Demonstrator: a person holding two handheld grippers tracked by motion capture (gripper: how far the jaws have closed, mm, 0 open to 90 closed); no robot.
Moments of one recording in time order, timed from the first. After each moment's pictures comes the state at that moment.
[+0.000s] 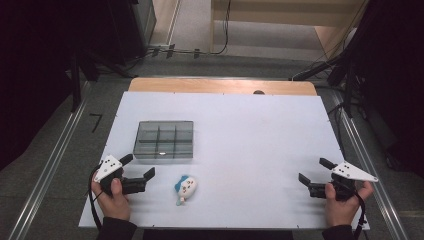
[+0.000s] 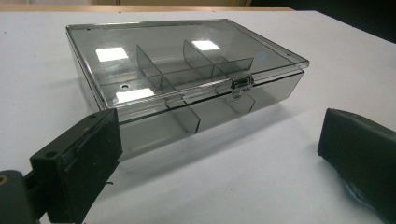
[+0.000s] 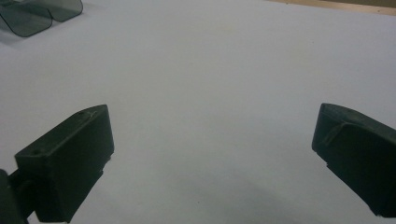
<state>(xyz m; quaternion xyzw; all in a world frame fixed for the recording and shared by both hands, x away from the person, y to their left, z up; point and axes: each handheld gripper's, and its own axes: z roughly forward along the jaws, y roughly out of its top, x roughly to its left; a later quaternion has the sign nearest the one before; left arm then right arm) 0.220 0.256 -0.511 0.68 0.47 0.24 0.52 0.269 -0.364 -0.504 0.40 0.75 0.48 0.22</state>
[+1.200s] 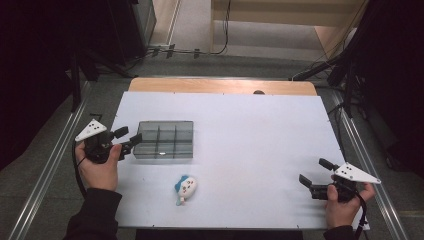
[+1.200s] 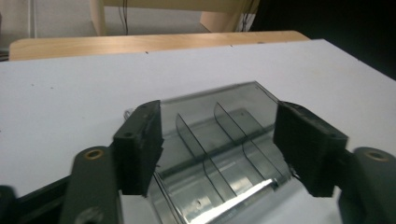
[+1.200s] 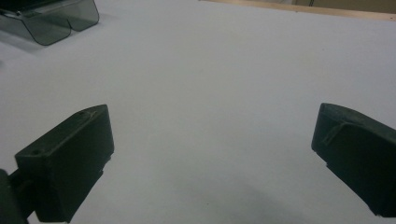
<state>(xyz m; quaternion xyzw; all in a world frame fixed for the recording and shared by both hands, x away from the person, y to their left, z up) 0.280 0.294 -0.438 0.67 0.50 0.21 0.51 0.266 -0.367 -0.505 0.38 0.75 0.50 0.21</state>
